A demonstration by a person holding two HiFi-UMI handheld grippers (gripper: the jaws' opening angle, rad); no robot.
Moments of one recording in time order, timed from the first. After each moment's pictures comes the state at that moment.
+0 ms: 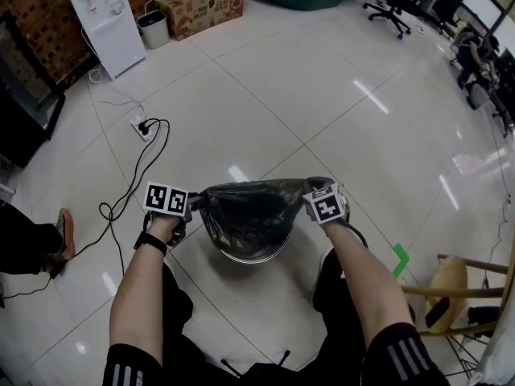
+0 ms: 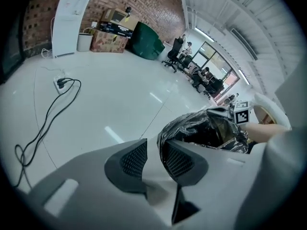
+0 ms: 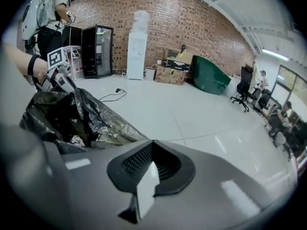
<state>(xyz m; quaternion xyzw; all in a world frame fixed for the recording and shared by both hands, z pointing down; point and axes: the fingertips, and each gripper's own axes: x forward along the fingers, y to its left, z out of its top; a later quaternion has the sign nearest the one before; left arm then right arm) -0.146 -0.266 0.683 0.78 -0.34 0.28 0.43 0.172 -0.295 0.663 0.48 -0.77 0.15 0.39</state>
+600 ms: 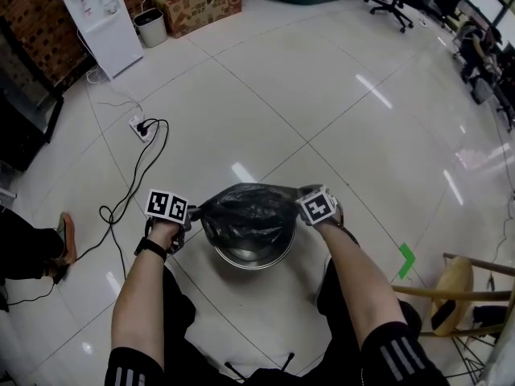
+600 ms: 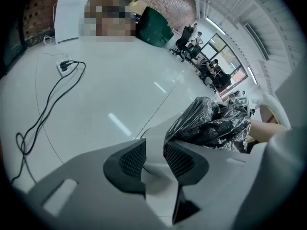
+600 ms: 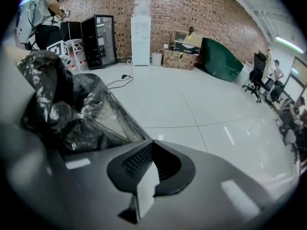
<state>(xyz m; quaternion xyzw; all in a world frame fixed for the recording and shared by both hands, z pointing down) -0.159 -0.252 0.735 0.74 -0.33 0.33 0.48 0.154 -0.292 0.738 0.43 -0.76 0.21 0.44</state>
